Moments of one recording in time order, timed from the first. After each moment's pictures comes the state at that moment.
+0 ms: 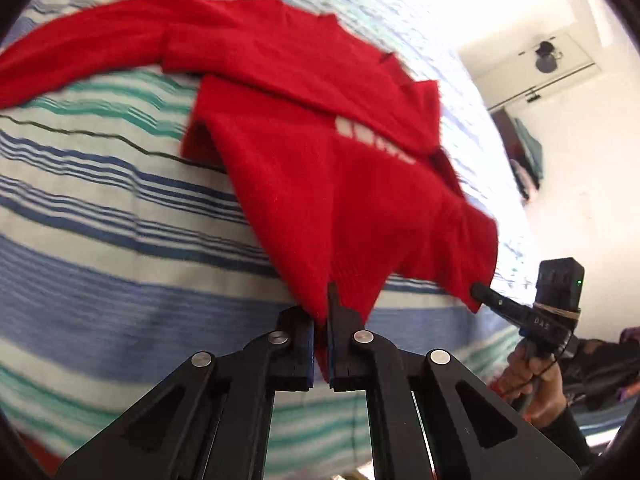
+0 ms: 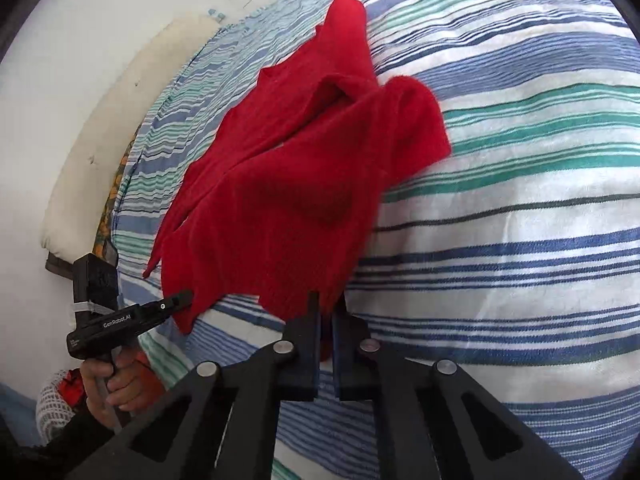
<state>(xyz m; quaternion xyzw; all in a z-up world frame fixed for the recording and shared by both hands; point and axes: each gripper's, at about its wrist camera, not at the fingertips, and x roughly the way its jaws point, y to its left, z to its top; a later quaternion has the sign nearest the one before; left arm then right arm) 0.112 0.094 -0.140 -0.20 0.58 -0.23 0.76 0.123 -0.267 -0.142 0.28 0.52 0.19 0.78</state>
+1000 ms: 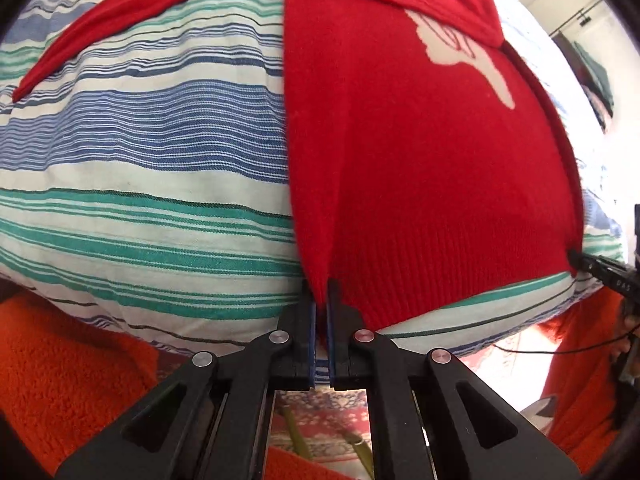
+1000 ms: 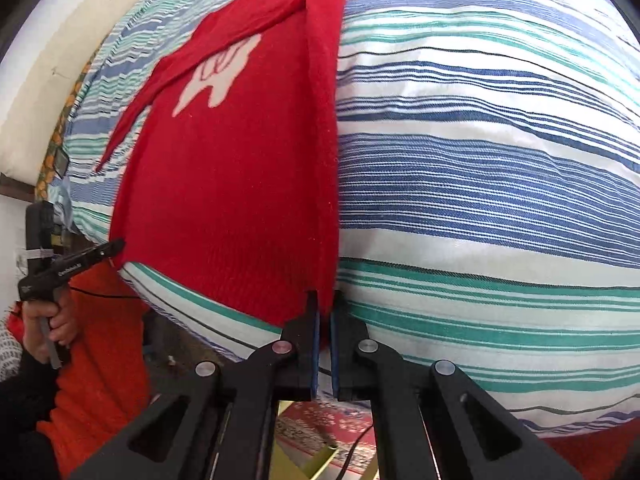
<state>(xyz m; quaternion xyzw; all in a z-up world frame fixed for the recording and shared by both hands) 0.035 0.107 -0.172 -0.02 0.65 -0.12 0.75 0.042 -0.250 -0.141 0.13 0.64 0.12 0.75</state>
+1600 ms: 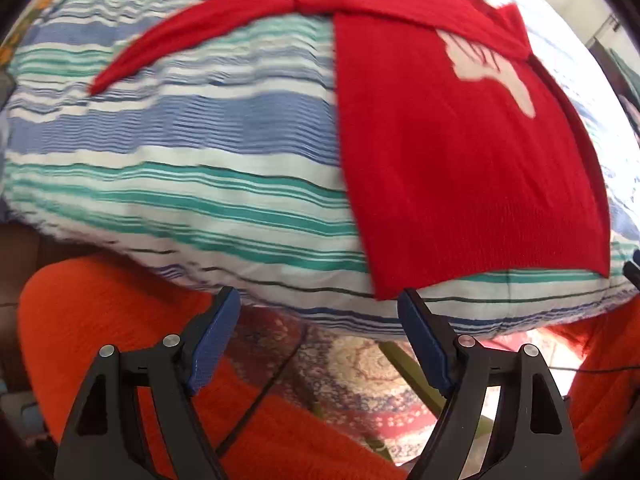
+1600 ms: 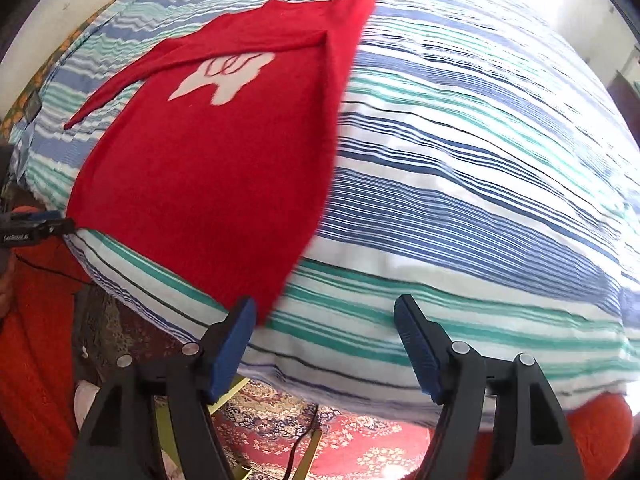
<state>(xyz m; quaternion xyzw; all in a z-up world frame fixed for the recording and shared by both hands) -0.012 0.090 -0.130 0.01 0.62 -0.02 0.79 0.011 -0.238 -0.095 0.00 0.58 0.04 0.82</state>
